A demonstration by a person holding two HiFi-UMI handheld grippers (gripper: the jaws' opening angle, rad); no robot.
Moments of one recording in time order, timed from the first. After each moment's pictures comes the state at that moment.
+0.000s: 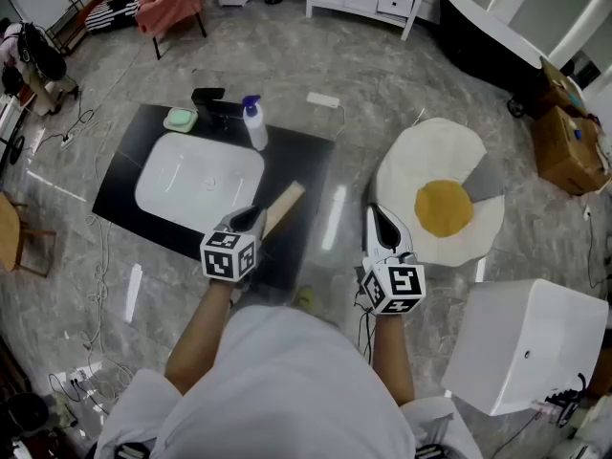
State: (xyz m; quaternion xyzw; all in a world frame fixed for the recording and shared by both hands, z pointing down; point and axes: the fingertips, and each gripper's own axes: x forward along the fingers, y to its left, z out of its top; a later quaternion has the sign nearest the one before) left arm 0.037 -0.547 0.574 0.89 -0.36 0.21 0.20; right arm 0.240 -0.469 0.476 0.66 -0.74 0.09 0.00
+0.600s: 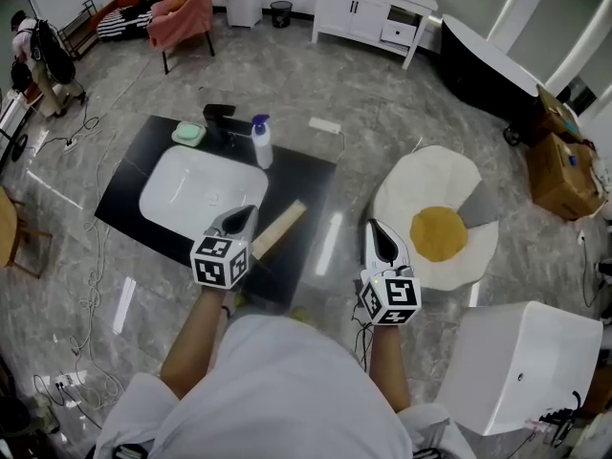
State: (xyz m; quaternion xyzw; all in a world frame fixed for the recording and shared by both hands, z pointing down) left arm 0.018 -0.558 0.509 0.90 -0.39 0.15 0.14; right arm 0.231 -0.464 0.464 0.66 -0.75 0.07 0.01
